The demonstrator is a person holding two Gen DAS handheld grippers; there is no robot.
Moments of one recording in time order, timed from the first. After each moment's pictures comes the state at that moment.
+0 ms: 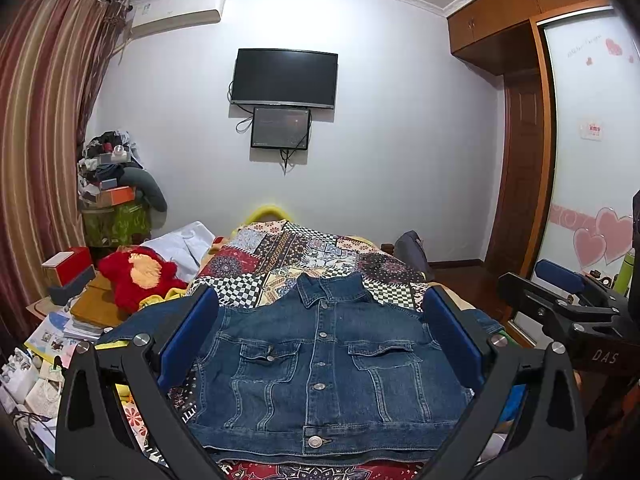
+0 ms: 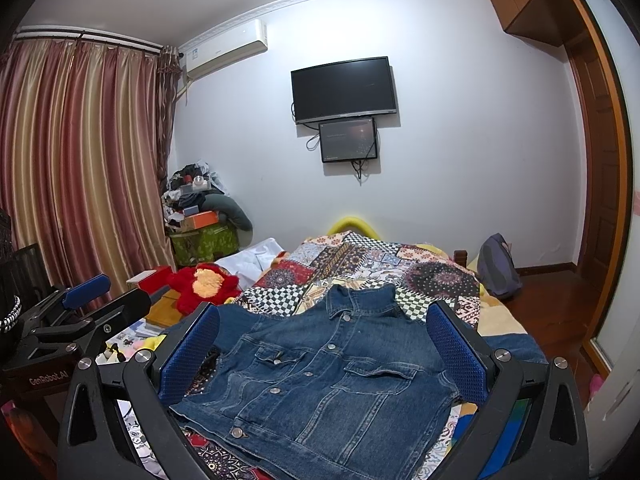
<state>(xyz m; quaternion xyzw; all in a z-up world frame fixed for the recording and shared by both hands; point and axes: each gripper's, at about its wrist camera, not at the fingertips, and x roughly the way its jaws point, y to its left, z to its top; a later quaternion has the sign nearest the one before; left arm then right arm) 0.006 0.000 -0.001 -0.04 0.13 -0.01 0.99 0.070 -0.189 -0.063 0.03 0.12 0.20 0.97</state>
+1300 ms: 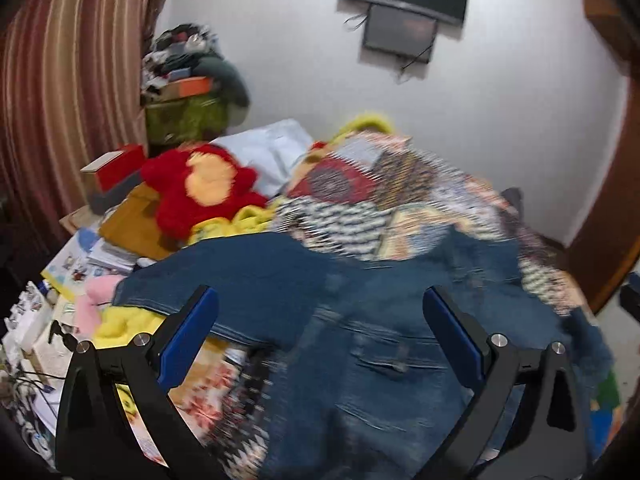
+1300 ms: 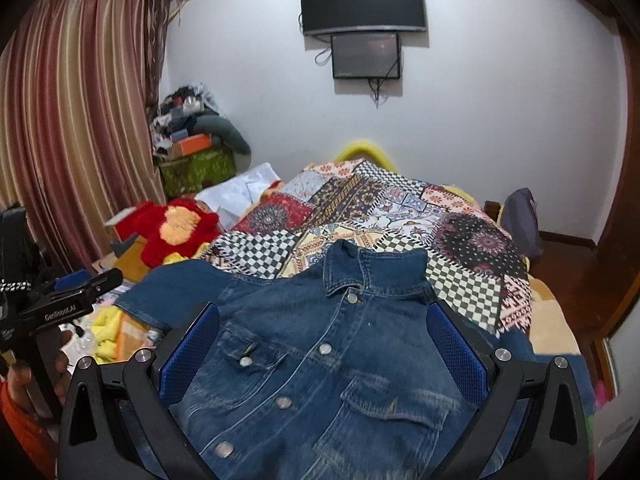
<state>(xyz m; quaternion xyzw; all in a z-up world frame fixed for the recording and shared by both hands) 0.224 0.185 -0.114 -0.12 0.30 0.16 0.93 0.315 -0.088 -0.114 -0.05 0.27 0.21 0.94</state>
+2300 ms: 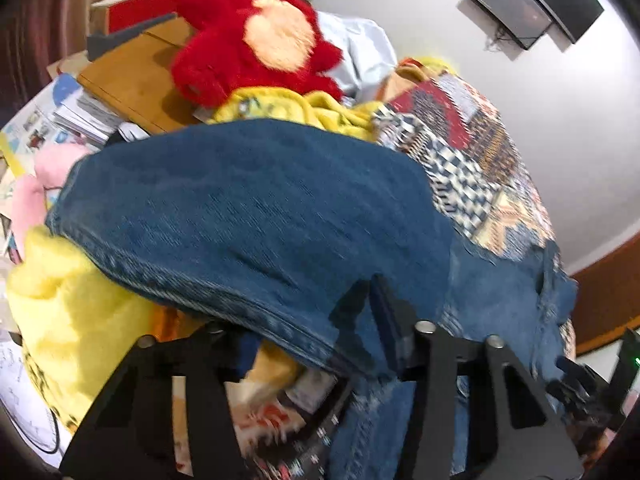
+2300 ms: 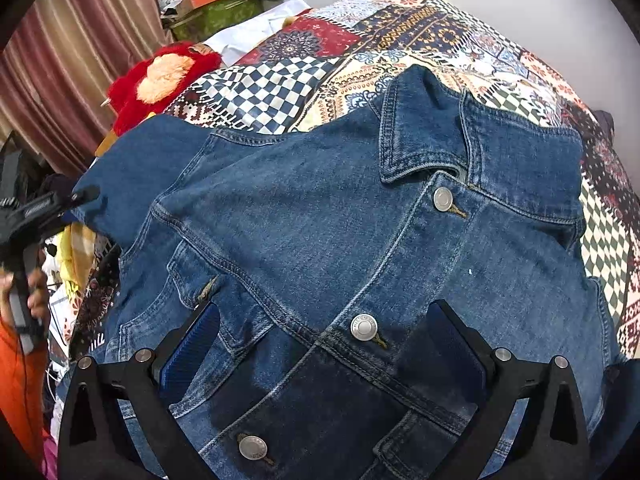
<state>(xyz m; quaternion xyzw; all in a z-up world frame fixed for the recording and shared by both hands) 0.283 0.337 -0.255 -0.32 0.41 0.16 0.84 0.456 0.002 -0.274 -0.11 0.50 0.28 0.81</state>
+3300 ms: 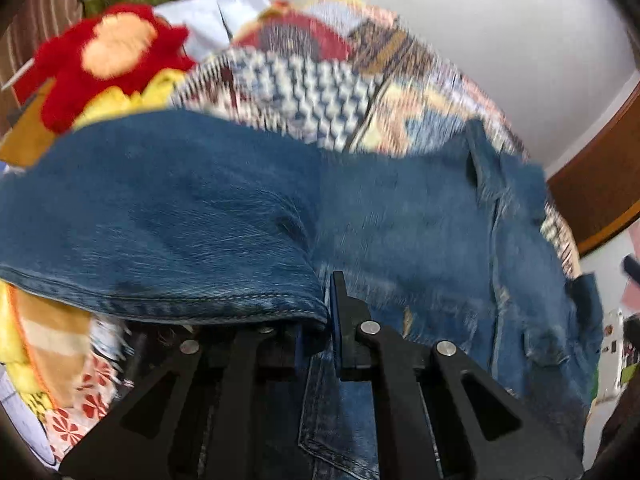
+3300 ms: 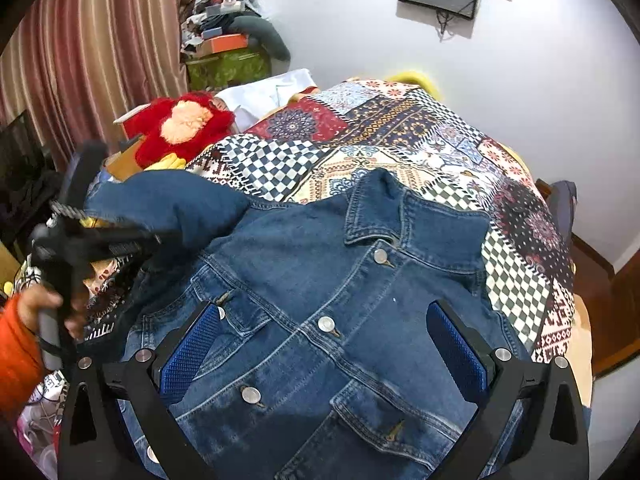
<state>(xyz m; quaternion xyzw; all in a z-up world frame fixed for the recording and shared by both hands) 0.336 0.187 -0.250 -0.19 0.48 0.04 0.85 0.392 -0.043 -0.182 -0.14 0.38 0.27 0.87</state>
